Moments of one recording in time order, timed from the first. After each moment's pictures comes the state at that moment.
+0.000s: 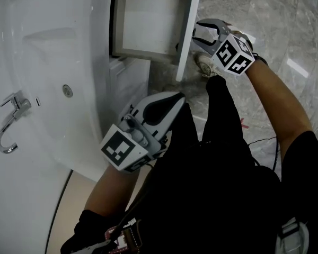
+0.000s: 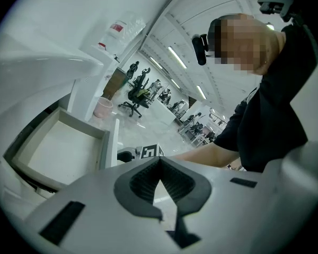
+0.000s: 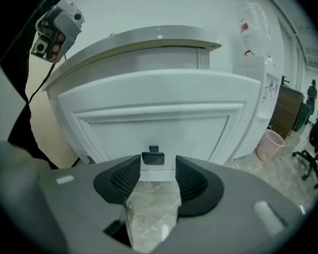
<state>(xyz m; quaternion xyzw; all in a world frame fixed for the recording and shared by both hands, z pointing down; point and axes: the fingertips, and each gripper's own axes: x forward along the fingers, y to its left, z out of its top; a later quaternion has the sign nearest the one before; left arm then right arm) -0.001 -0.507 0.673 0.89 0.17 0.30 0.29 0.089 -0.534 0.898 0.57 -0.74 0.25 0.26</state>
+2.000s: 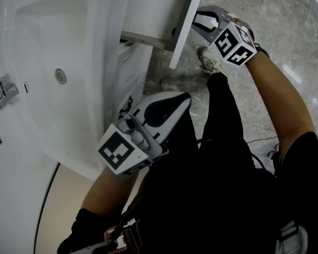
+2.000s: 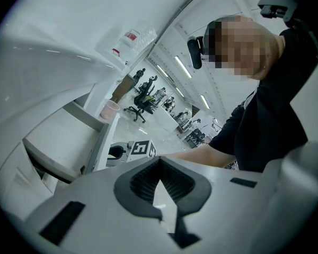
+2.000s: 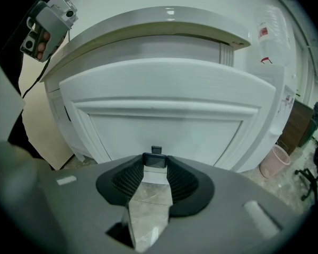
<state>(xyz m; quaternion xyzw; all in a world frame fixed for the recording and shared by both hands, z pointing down) -0.038 -0.533 0.685 0.89 0.16 0.28 0.33 0.067 -0.601 0.904 0.55 -0.75 0.21 0.28</state>
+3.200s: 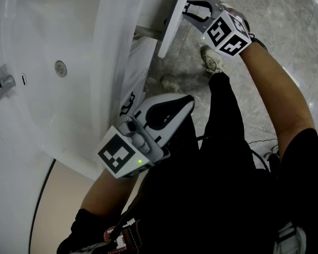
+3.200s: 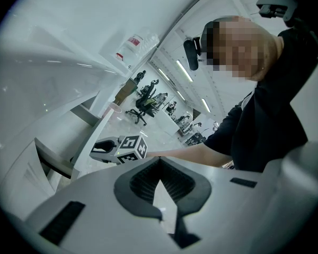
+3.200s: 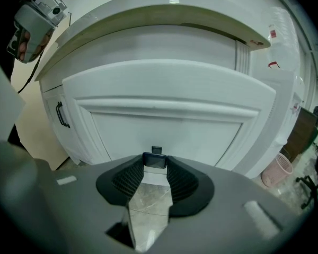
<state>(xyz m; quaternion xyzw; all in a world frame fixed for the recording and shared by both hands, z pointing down) -0.063 -0.554 0.681 0.89 0.15 0.27 0.34 0.049 -0.663 0.903 0.55 -0.76 0.19 0.29</state>
